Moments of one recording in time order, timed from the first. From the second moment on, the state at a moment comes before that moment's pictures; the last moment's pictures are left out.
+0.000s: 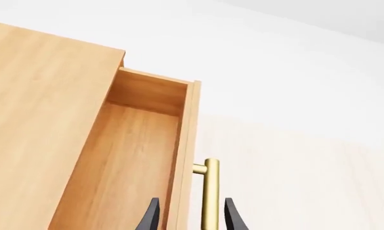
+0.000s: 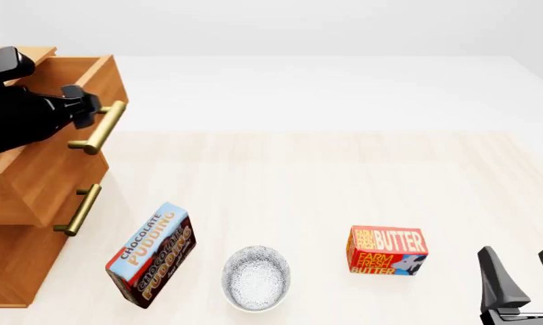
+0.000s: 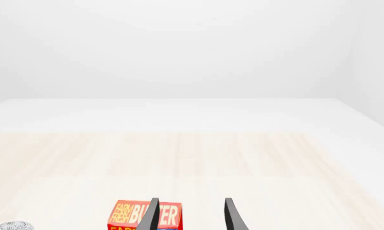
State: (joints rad) left arm 0.00 1.18 -1.01 0.34 -0.23; right arm 0.00 0.01 0.00 0.00 0.00
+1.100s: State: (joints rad) left arm -0.21 1.19 -1.02 0.34 -0.48; right arm 0.00 0.01 0.00 0.00 0.00
